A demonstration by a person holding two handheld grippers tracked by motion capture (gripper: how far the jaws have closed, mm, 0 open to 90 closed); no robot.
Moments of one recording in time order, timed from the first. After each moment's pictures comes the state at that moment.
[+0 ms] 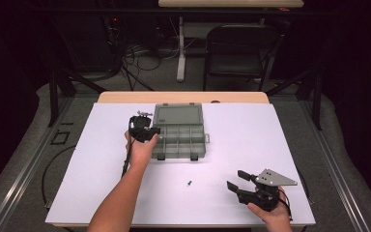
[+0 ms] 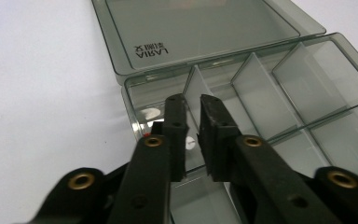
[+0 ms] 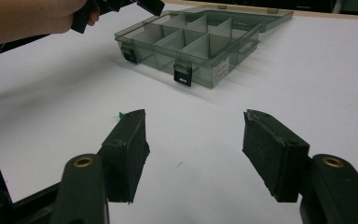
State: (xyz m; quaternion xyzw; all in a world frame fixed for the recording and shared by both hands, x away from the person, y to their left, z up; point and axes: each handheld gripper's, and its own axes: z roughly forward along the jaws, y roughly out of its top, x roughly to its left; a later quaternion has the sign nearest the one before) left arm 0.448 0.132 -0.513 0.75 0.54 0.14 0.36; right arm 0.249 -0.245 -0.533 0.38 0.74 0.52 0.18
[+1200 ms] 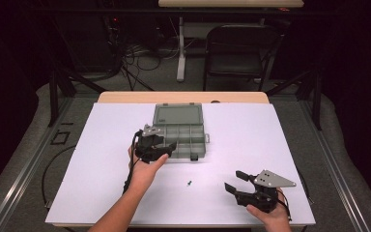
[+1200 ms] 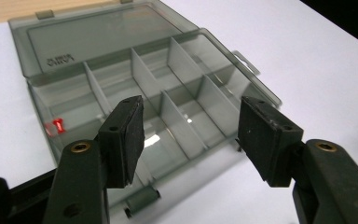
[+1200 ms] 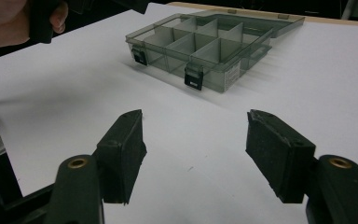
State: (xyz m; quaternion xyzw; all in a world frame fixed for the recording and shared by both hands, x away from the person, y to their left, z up) left arm 0.362 0.107 -0.491 0.77 0.44 0.13 0.43; right arm 0.246 -0.240 -0.531 0.37 0.74 0.53 0.17
